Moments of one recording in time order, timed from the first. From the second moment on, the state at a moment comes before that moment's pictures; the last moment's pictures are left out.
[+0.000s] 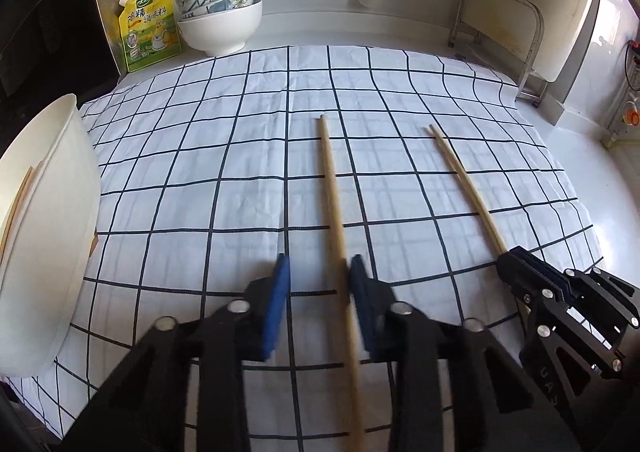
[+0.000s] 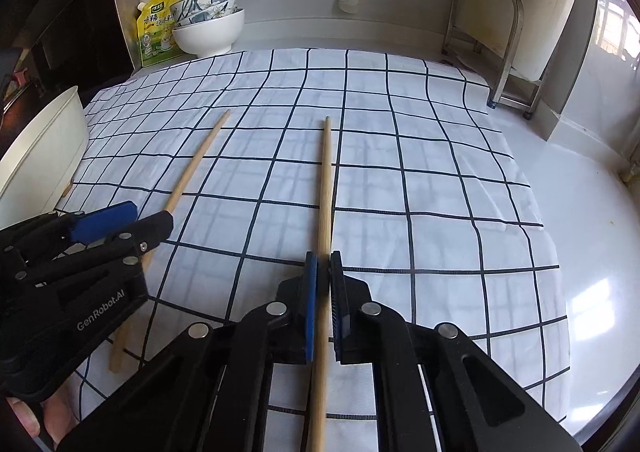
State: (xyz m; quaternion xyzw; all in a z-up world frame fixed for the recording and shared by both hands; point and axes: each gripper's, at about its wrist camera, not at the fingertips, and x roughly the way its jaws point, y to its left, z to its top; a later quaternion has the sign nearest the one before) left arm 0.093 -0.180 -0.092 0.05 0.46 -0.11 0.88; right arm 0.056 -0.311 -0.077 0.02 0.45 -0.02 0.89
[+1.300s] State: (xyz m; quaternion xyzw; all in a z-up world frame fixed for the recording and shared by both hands) left arm 0.096 0.131 0.001 -0.08 0.38 0.00 0.92; right arm 0.138 -0.030 0.022 0.02 0.40 0.21 0.89
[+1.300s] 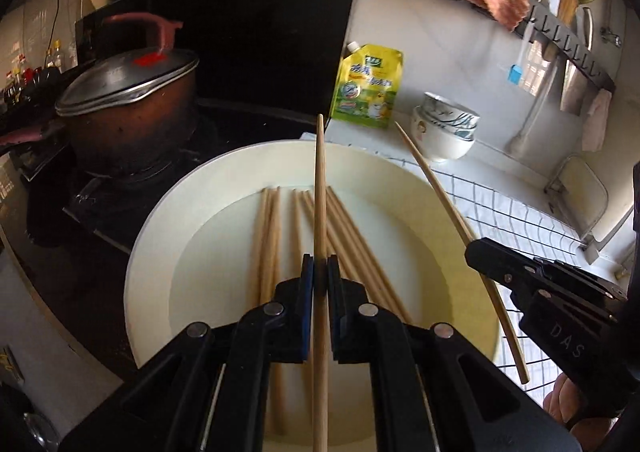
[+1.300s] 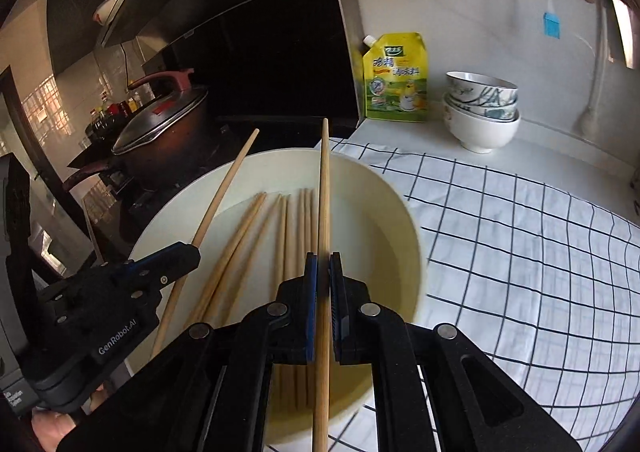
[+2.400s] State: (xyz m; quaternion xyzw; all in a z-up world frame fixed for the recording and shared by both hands) left arm 0.062 0.155 0.001 -0.08 0.37 0.04 0.92; right arm 0.101 -0.037 0.009 0.03 0.39 0.17 0.90
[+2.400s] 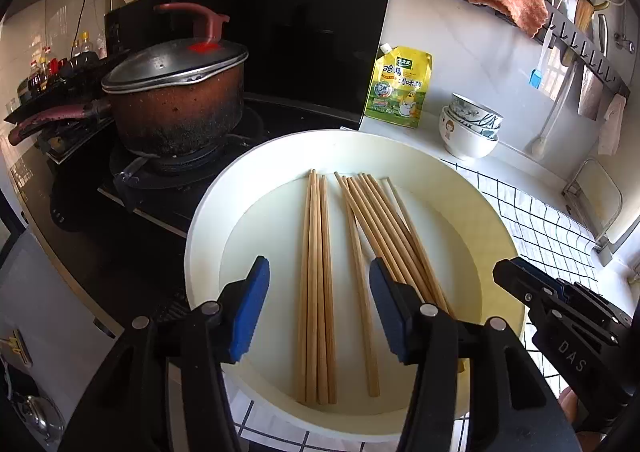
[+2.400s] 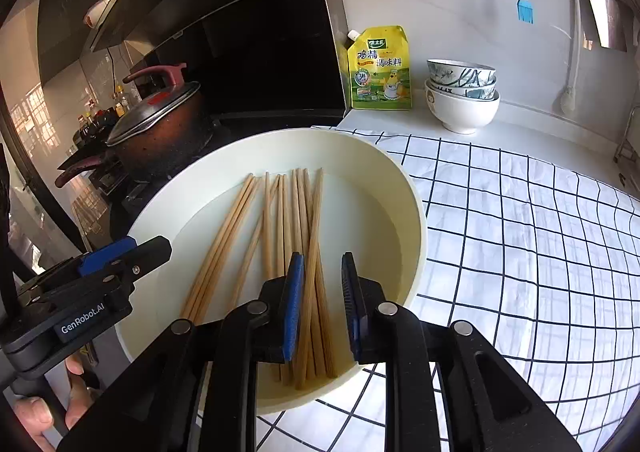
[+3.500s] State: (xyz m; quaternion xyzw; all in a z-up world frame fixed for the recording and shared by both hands) left arm 0.034 0.152 0.016 -0.07 0.35 0.05 0.93; right arm 0.068 -0.039 0.024 0.01 0.37 0.17 0.91
